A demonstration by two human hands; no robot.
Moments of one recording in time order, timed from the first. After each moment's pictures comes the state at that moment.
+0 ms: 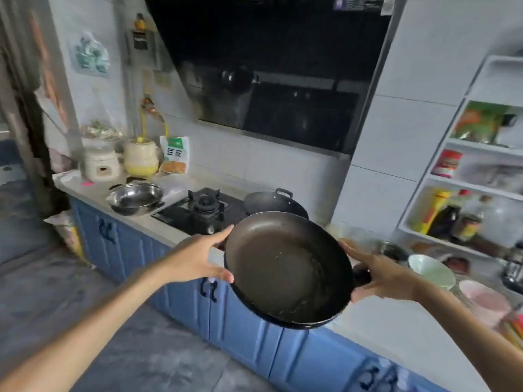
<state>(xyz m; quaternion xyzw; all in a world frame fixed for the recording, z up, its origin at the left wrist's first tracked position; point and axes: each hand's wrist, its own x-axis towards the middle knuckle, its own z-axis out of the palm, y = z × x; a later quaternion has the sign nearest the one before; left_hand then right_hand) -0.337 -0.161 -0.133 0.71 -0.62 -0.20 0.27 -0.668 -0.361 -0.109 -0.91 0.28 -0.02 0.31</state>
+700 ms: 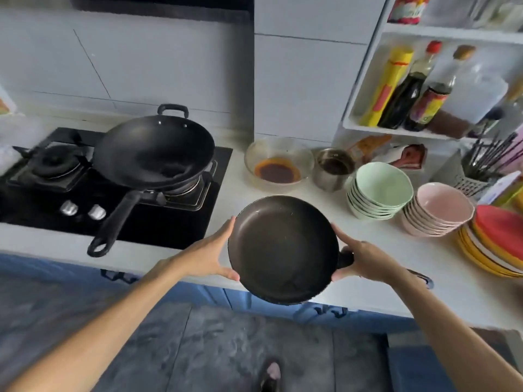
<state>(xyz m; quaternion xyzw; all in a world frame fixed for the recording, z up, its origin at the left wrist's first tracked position) -0.447 -0.542 -0.337 0.64 -0.68 -0.36 0.03 -0.799 -0.623 -0.329 -0.78 0.51 0.06 0.36</state>
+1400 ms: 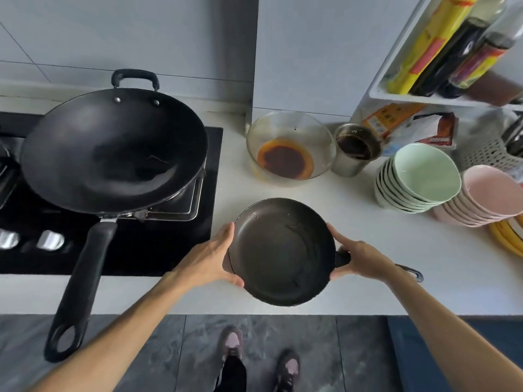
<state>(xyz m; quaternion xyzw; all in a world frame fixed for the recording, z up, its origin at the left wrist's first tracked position) -0.374 -0.630 -0.438 0.60 -0.73 -0.33 -0.01 -0.727 -0.681 -0.423 -0.72 0.56 0.12 0.40</state>
